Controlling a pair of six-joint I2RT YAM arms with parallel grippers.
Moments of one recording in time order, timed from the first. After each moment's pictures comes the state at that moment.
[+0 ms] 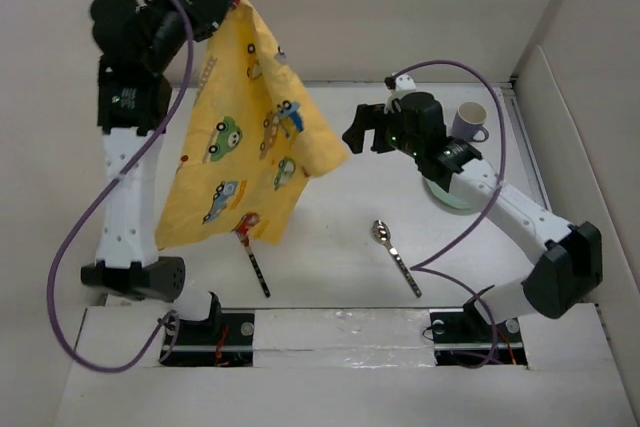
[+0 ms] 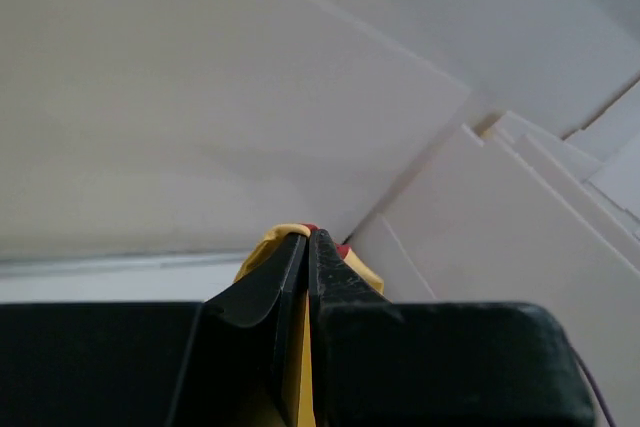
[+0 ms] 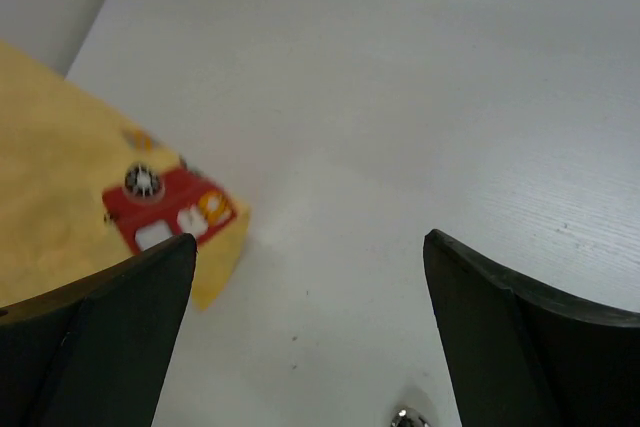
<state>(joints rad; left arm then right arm) -0.08 1.47 2.10 -0.38 0.34 -0.70 0.57 1.37 1.27 -0.25 -0.03 0.36</state>
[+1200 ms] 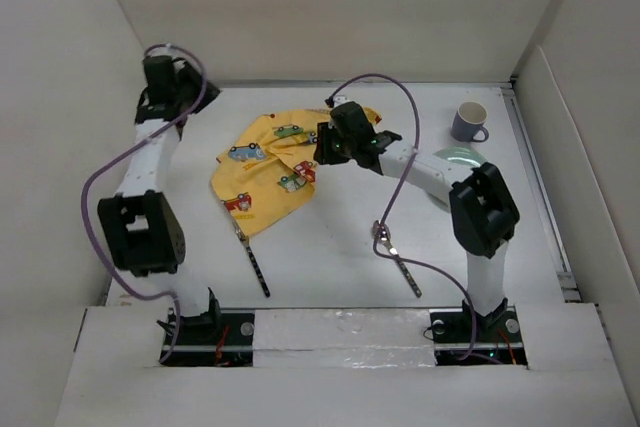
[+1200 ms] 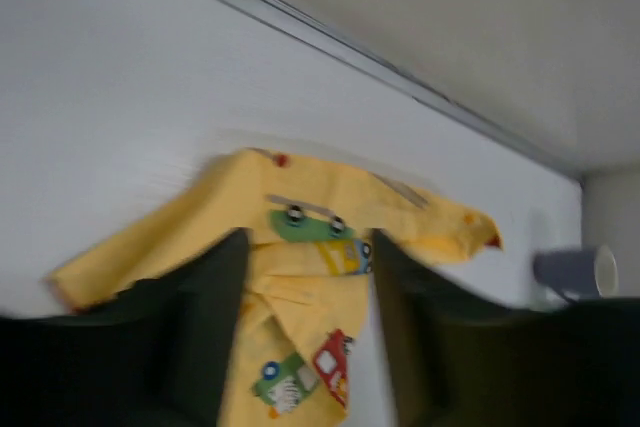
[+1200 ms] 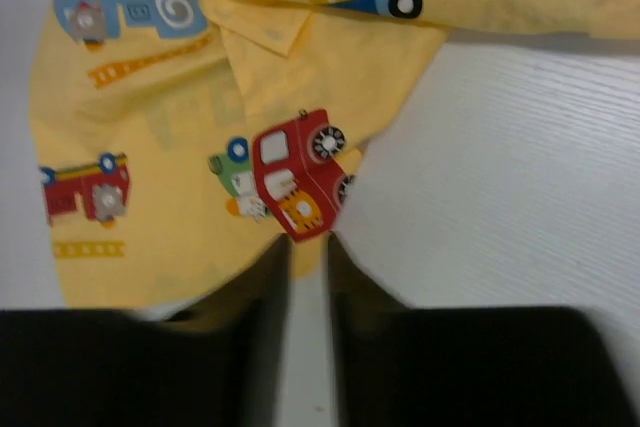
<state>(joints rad) -0.01 1.77 1.59 -0.29 0.28 -0.60 0.67 1.90 1.47 -0.22 0.00 0.46</state>
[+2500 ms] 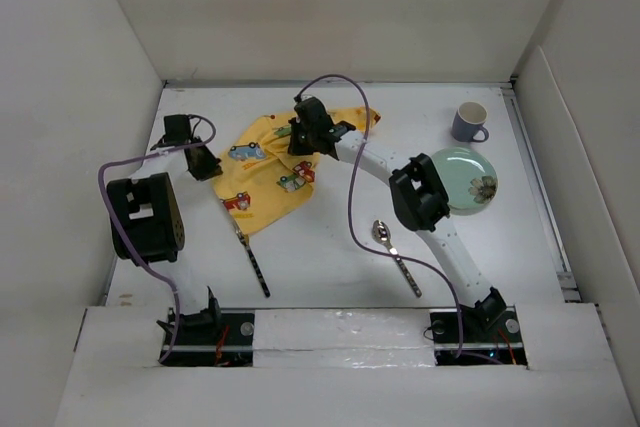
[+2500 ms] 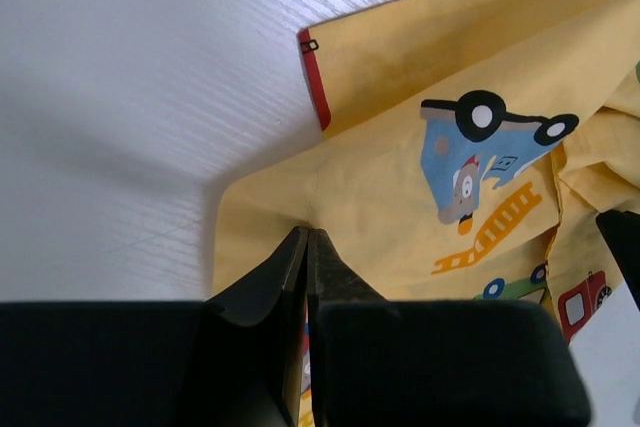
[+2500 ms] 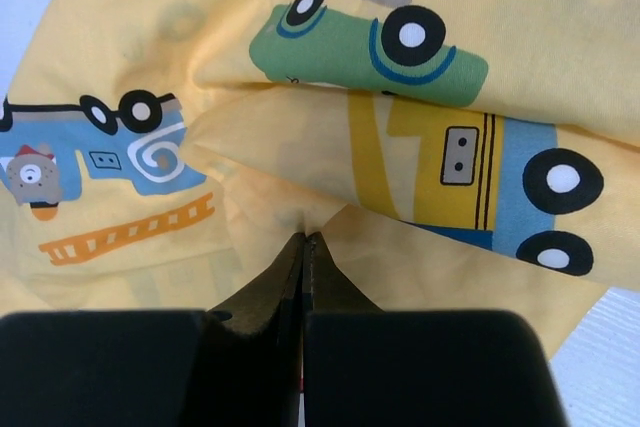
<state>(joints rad) 0.16 1.75 1.12 -0.36 0.16 -0.53 0.69 2.53 2.20 -0.36 -0.04 0.52</state>
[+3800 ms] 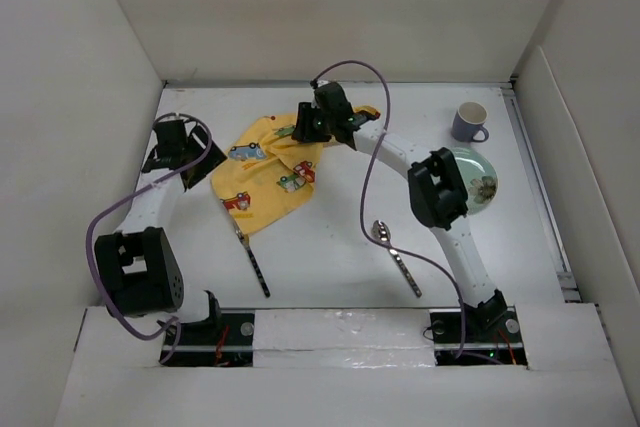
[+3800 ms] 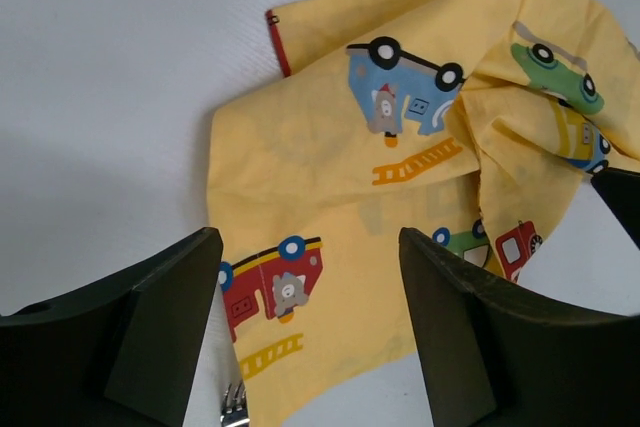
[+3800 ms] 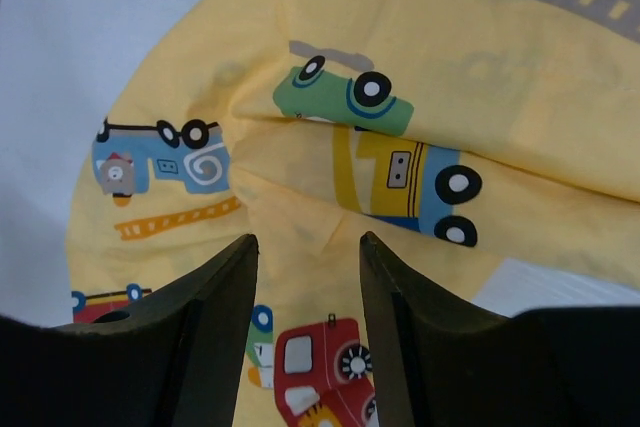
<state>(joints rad) 0.12 1.42 0.98 -0.36 0.08 -0.57 0.61 2.37 2.06 -0.28 -0.14 0.50</state>
